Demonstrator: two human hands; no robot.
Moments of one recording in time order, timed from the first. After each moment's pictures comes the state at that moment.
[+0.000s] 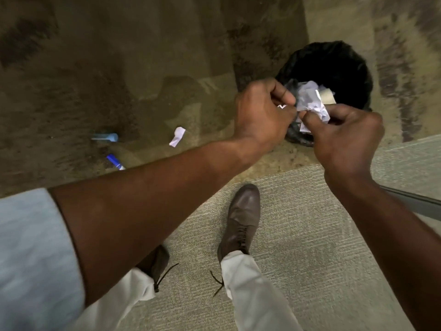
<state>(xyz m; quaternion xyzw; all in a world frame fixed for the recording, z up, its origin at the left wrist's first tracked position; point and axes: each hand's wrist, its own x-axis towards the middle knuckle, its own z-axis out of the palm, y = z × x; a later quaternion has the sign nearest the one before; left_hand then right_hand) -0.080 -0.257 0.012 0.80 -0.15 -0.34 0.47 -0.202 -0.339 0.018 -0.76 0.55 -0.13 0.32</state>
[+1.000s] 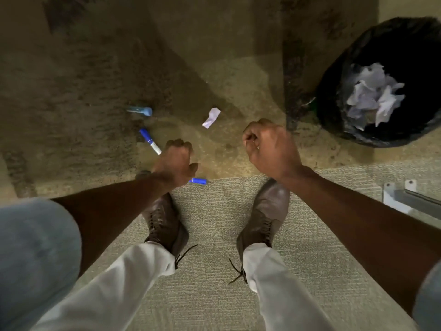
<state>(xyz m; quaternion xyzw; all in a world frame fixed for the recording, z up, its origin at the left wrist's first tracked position) -0.023 -0.002 -0.119 0.88 -0.27 -0.40 -0.03 -0.138 -0.224 -0.082 -0.91 0.21 0.13 0.34</state>
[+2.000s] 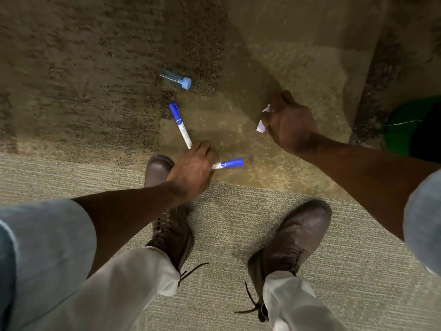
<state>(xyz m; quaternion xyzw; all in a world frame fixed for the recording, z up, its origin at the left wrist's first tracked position) -0.040 0.091 -0.230 0.88 -0.37 -0.29 0.05 -0.044 -0.193 -0.230 -0.97 -0.07 0.21 0.07</state>
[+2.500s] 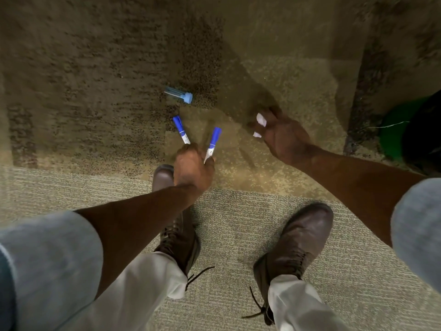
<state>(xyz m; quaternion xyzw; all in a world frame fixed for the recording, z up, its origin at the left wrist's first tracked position) -0.033 0.067 -0.214 0.96 0.01 -0.24 0.16 -0.050 -0.184 -0.213 -0.96 -0.11 0.22 0.10</state>
